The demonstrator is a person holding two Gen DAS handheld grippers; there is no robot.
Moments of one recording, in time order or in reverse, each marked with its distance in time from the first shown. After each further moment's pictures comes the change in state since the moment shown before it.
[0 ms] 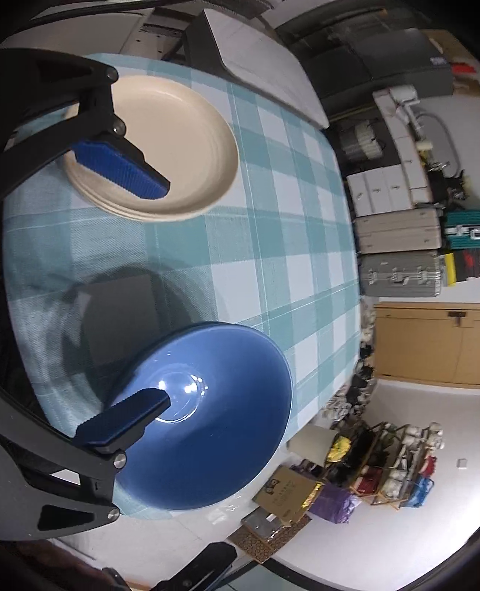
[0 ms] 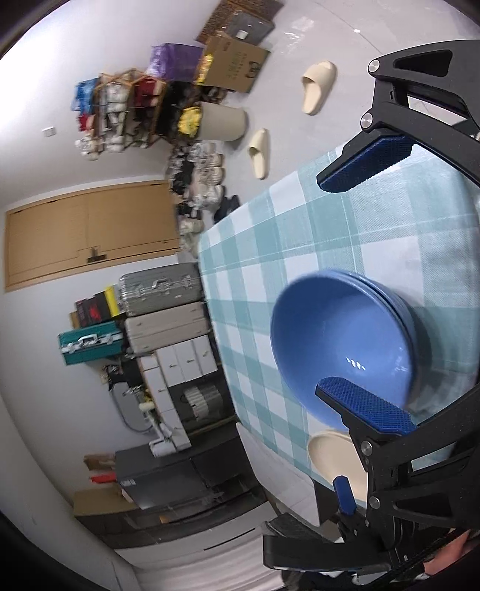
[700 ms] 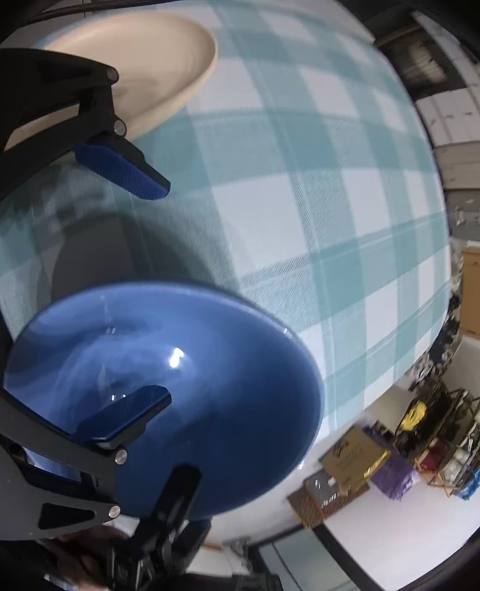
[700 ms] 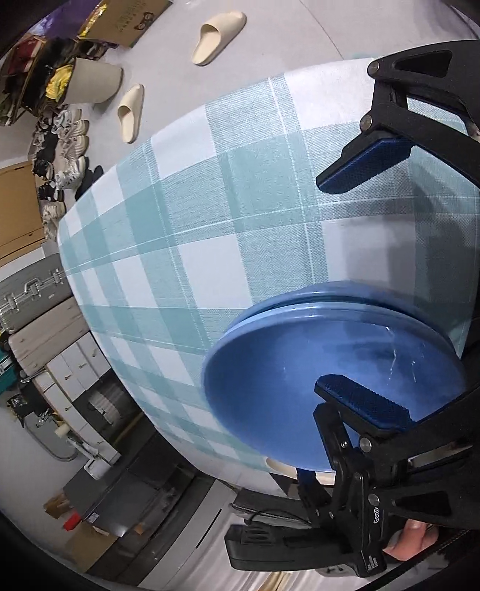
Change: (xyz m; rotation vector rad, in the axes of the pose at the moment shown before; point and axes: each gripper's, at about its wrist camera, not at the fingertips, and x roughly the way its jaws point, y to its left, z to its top) left arm 0.091 -0.012 0.048 0.052 0.390 -0.259; right arm 0.144 -0.035 0.007 0.151 0.553 0.153
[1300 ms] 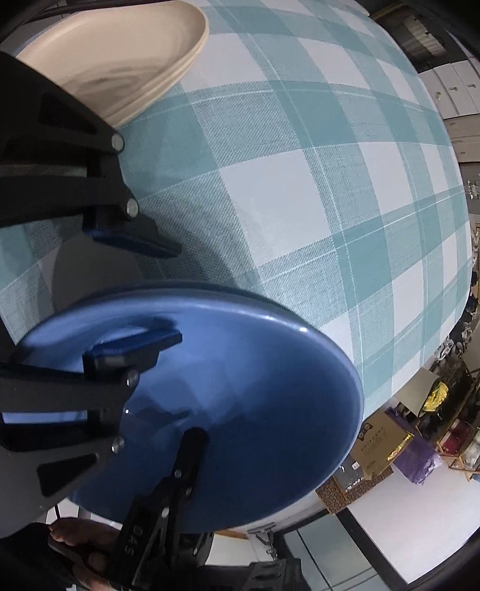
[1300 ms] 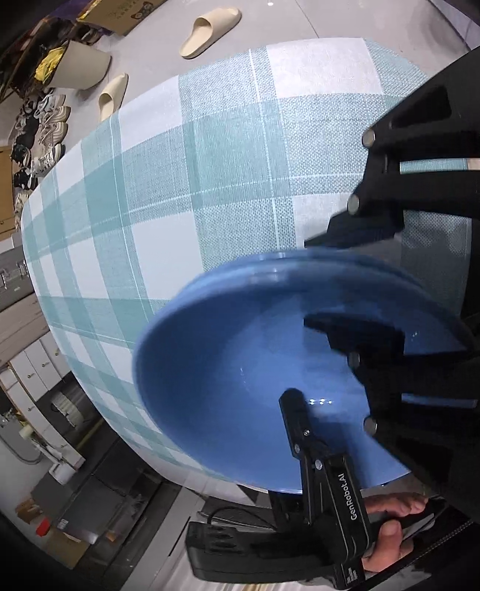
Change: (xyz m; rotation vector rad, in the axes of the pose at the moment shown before) left arm 0.016 0.010 -0.003 0.066 0.077 -0.060; right arm 0.033 0.019 -0.008 -0.046 0.138 -0.031
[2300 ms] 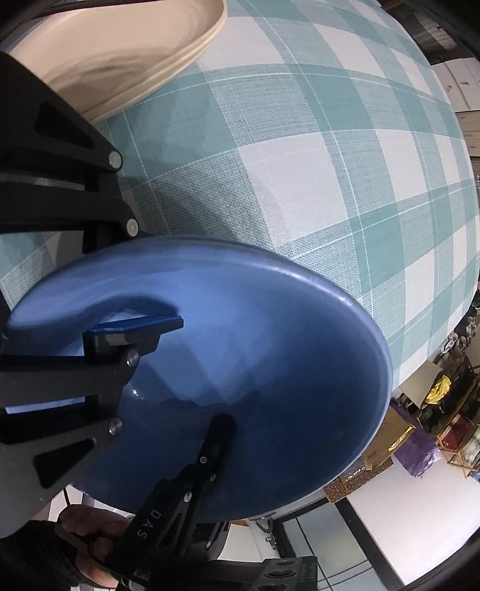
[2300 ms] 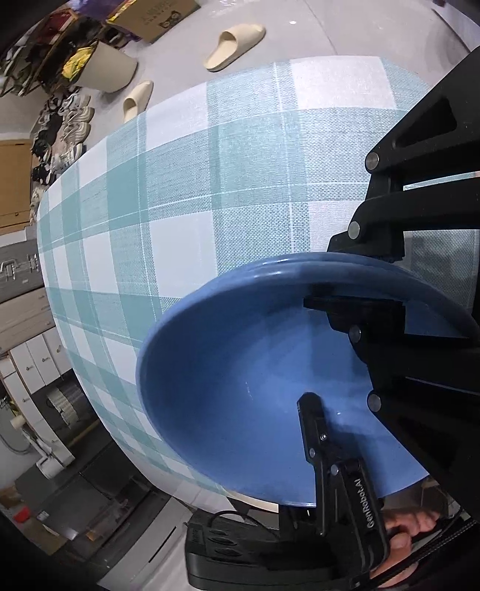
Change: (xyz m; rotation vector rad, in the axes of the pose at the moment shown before) left arm 0.002 -0.001 -0.015 -0.014 0.017 -0.047; right arm -0.003 0.013 0.001 -0.076 -0.043 -0.085
